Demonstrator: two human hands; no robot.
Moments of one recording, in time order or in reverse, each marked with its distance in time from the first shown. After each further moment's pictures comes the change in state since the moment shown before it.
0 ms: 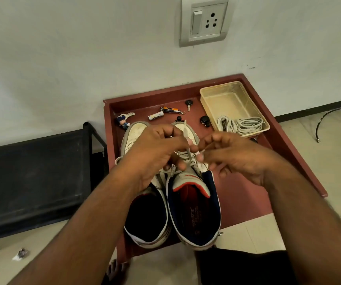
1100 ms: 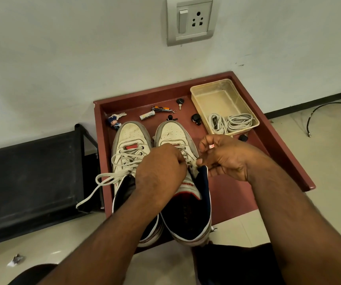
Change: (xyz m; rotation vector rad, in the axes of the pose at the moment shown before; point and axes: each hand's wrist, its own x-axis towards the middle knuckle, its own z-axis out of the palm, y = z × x) left_hand -0.002 -0.024 0.040 0.916 0.167 0.038; right_hand 0.018 0.022 -0.005 0.274 0.005 0.159
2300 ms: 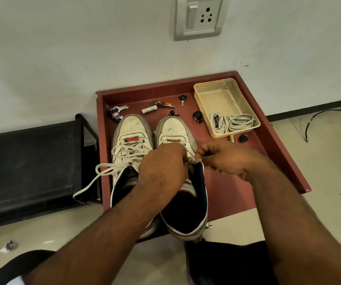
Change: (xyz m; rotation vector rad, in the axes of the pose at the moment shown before) left_hand -0.001 0.002 0.007 0.143 -0.006 0.017; right_hand -0.002 0.003 -0.003 -0.586 0.047 -0.099
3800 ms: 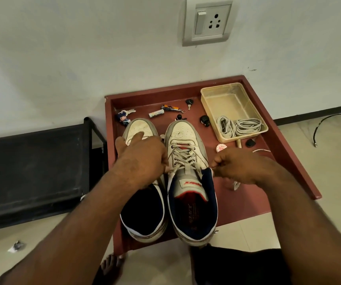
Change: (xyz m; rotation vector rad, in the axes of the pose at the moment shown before) left_hand 0.014 -0.045 -0.037 0.221 -0.175 0.005; right_hand -0.010 -0.003 -0.005 -0.262 -0.053 0.009
